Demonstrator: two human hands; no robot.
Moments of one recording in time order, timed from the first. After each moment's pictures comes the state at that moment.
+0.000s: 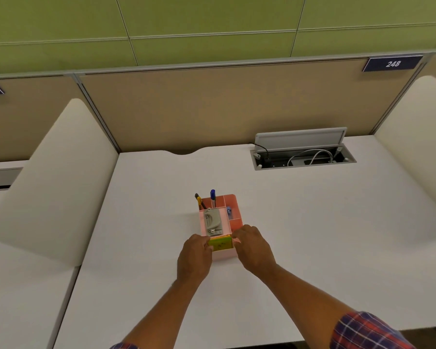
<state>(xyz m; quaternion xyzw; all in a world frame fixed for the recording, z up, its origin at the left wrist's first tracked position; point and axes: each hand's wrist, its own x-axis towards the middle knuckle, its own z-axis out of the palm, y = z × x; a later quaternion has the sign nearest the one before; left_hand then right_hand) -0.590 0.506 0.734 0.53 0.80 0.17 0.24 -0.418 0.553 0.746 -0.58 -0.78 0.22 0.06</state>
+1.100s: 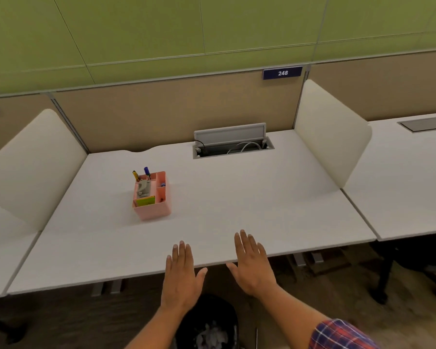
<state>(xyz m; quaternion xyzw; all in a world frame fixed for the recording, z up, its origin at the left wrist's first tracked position) -0.283 0.263 0.739 0.64 0.76 0.03 0.10 -0.064 0.329 0.724 -0.57 -0.81 0.13 0.01</state>
